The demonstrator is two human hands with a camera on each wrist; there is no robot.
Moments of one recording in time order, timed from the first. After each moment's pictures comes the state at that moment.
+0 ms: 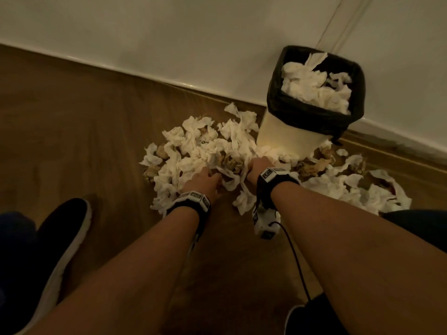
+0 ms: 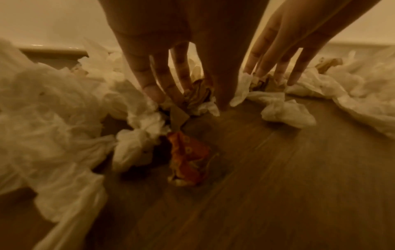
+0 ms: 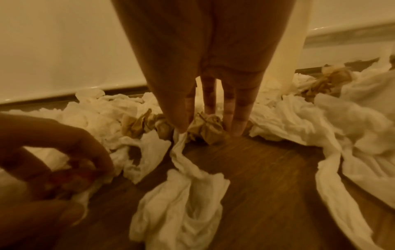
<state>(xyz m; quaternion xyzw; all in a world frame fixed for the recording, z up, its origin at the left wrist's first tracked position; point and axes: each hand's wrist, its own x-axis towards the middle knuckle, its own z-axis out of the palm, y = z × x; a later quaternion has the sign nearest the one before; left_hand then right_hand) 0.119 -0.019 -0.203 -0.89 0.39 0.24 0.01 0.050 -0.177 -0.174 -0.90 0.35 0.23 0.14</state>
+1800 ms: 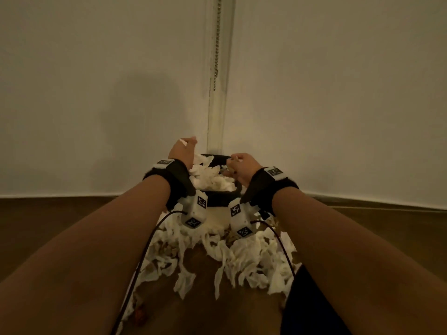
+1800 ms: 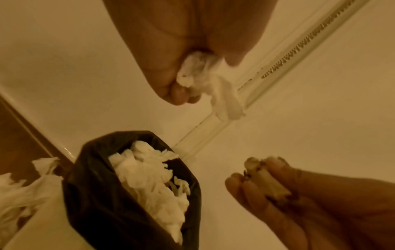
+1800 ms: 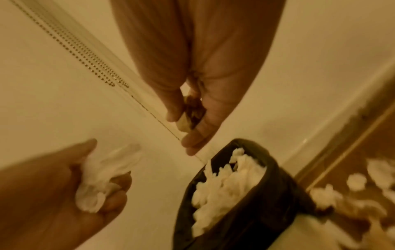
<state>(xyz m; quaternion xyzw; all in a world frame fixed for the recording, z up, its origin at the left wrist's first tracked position) 0.110 -0.189 0.084 -0.75 0.28 0.20 -0.57 -0.022 -0.269 0.074 -0.60 0.40 -0.24 0.65</state>
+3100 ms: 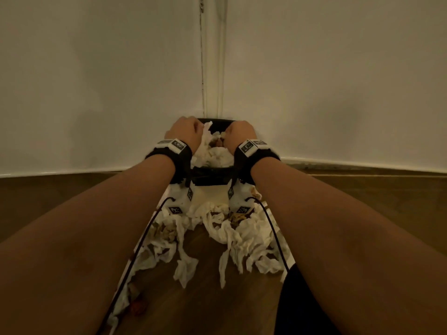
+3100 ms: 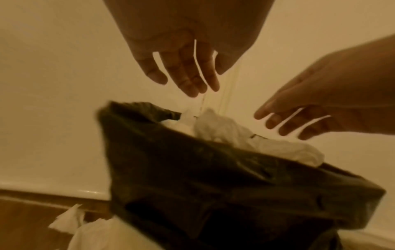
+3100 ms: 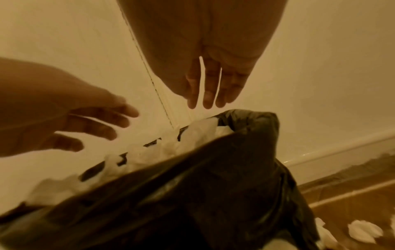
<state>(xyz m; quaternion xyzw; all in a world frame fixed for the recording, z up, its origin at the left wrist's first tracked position) 0.143 -0.260 0.001 -0.85 0.44 0.06 -0.27 0.029 -0.345 0.005 -0.88 0.44 -0.10 0.17</state>
